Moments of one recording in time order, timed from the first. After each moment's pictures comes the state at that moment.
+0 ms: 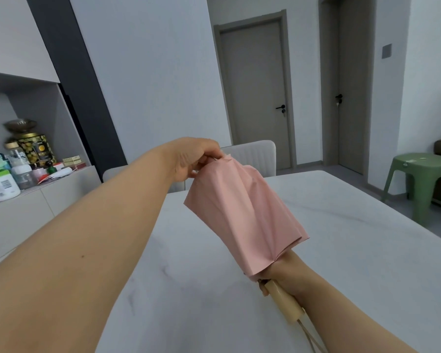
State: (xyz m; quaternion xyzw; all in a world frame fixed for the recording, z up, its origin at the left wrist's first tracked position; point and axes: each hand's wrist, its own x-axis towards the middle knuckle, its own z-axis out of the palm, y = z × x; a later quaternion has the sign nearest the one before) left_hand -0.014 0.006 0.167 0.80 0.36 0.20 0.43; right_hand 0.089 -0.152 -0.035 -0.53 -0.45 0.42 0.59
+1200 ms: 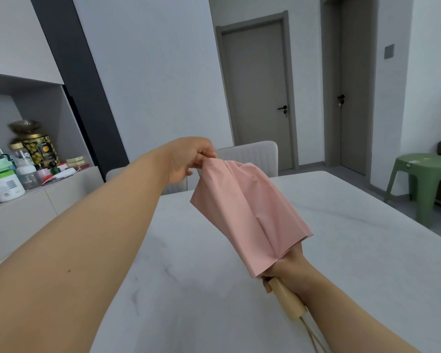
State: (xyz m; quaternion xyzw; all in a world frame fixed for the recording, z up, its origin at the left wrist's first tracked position) left_hand -0.033 0.001 0.169 0.80 0.35 0.22 0.43; right_hand 0.086 -0.156 -0.033 -0.52 -0.42 0.37 0.65
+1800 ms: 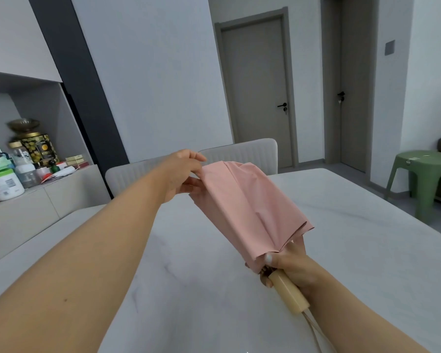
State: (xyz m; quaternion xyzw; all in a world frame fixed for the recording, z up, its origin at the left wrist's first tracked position) left_hand -0.042 0.005 0.136 0.74 0.39 0.30 0.45; right_hand 0.089 -0.156 -0.035 -0.37 -0.44 0.47 0.67
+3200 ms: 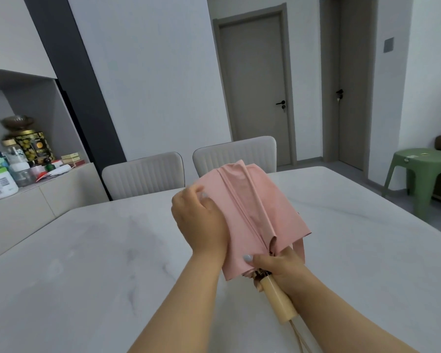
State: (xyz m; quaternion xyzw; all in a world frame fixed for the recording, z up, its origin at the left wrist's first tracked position) left_hand -0.002 -0.029 0.016 0.64 0.44 0.62 0.11; right_hand 0.076 -0.149 -0.040 -0.47 -0.37 0.43 0.68
